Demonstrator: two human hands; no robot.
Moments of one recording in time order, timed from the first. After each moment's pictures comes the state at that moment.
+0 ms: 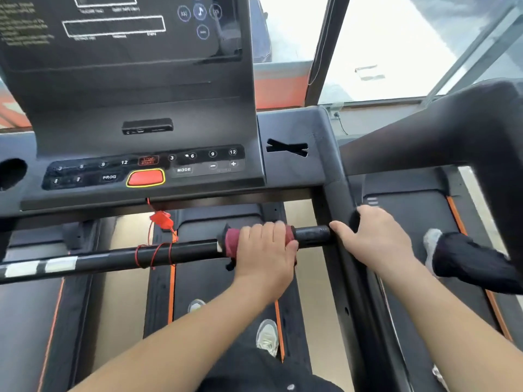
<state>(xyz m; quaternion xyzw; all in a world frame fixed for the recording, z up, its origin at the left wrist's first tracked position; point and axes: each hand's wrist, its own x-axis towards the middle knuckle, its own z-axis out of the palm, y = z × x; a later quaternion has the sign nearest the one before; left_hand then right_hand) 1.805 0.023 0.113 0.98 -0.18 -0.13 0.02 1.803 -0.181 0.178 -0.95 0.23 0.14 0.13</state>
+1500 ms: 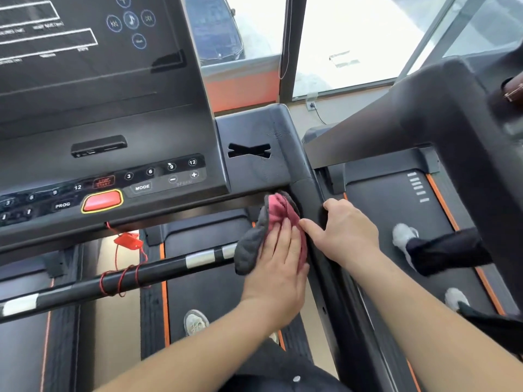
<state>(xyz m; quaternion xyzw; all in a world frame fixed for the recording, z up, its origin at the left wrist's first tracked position) 1.775 -0.029 0.111 0.94 -0.29 -0.10 0.16 1.802 -0.188 0.177 -0.96 0.22 0.11 0.14</state>
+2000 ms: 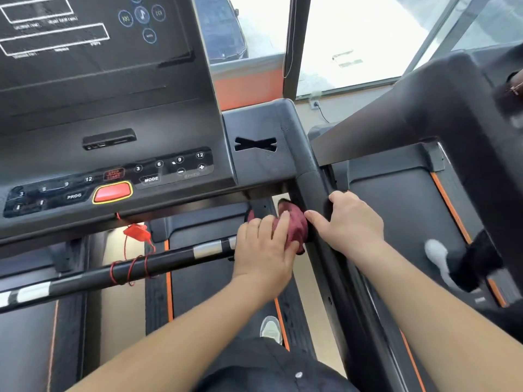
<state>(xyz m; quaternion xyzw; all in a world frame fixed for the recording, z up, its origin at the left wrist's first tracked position) 1.803 -0.010 0.118 0.96 -0.24 -0.13 0.02 1.802 -0.184 0.180 -0.96 0.23 0.12 0.13</state>
